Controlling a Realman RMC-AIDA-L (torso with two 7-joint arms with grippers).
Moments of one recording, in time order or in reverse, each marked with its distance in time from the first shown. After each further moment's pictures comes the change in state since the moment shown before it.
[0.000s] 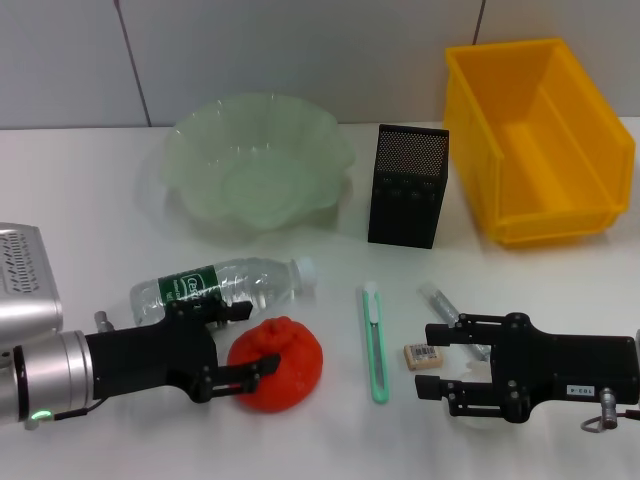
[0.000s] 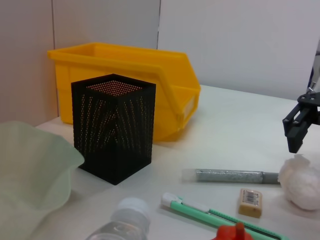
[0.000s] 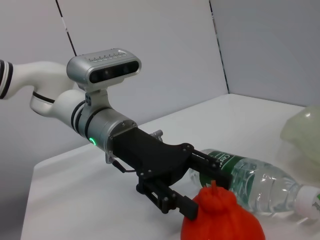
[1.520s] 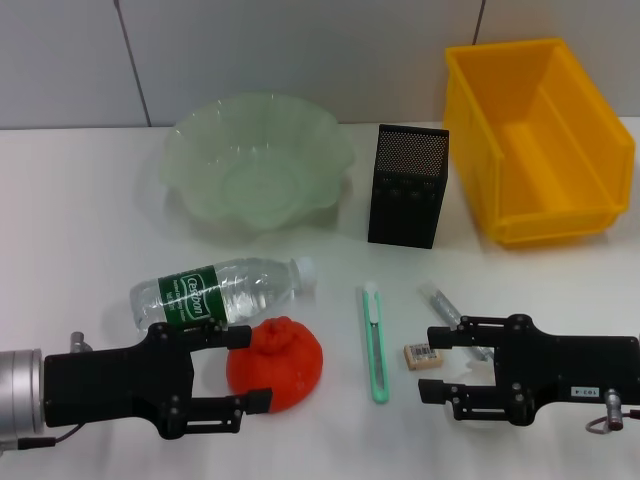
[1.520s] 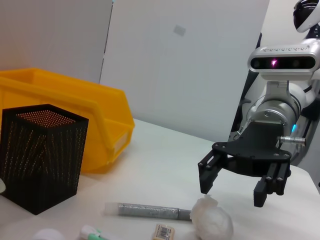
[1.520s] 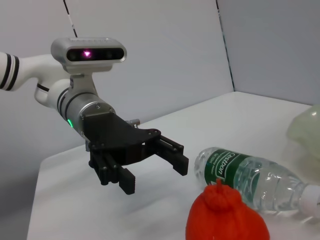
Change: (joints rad) left arm 0.029 0.075 0.048 -0.003 -0.075 0.264 -0.107; right arm 0.004 -0.011 -0.011 0.000 0.000 -0.013 0.001
